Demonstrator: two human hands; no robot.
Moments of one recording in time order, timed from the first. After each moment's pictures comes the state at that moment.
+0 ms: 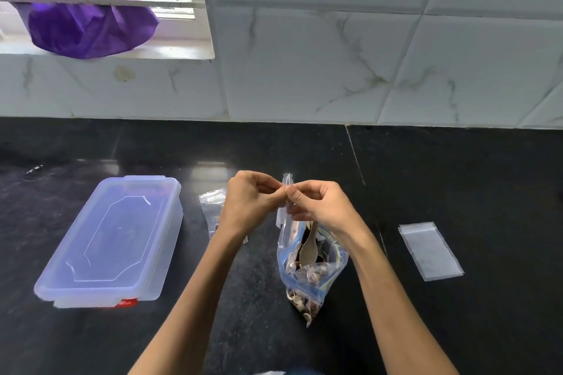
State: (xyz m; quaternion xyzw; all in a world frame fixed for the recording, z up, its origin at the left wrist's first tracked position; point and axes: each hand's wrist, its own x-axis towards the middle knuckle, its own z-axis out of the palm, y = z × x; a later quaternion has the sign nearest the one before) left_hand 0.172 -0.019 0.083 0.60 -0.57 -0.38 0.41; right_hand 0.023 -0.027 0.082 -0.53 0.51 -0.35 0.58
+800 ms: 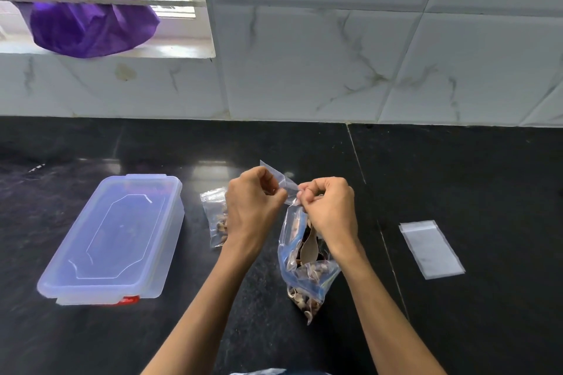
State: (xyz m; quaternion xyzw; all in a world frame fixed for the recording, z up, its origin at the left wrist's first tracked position) left_hand 0.157 -0.012 0.079 0.68 -0.58 -0.15 0.43; right_hand 0.035 -0.013 0.080 -0.60 0.63 -0.39 0.30
